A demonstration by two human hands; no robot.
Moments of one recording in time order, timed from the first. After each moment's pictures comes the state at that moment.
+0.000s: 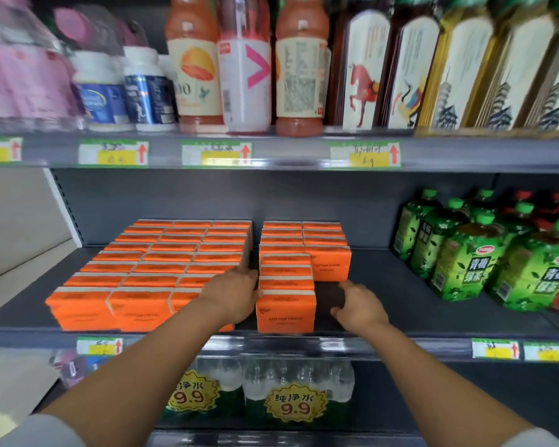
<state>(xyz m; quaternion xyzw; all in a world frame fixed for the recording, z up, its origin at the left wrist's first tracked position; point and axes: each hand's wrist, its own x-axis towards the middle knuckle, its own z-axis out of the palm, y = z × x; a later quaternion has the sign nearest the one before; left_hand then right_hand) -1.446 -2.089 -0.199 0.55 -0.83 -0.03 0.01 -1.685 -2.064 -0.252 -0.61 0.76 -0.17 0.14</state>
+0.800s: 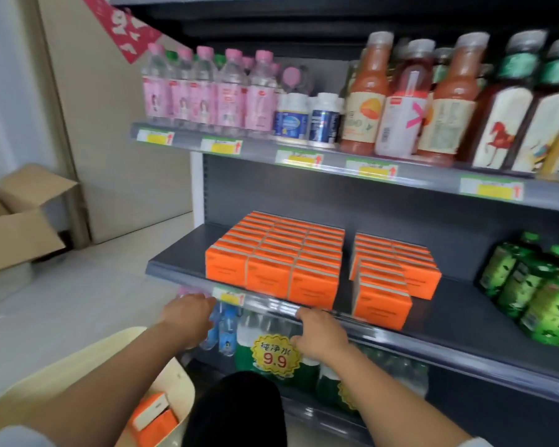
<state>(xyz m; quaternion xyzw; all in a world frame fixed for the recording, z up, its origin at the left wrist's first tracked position) -1.185 -1.951 -0.245 0.72 -0.70 0.01 -0.03 -1.435 -1.977 -0.251 -0.79 0.60 -0.05 0.10</state>
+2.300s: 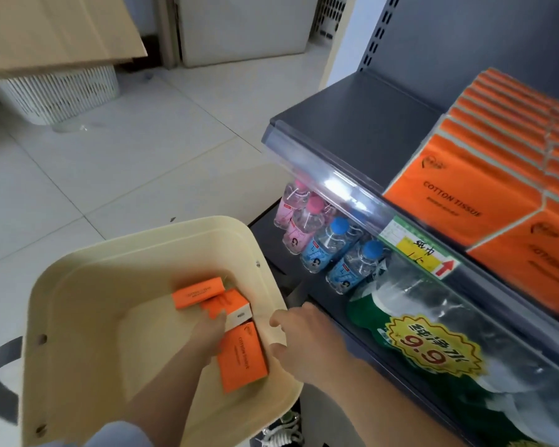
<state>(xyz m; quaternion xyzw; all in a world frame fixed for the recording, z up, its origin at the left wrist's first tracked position) -1.023 -1.984 -0.633 0.76 -0.02 -0.51 0.39 -1.178 -2.038 -0.445 -0.88 0.39 0.15 0.21</state>
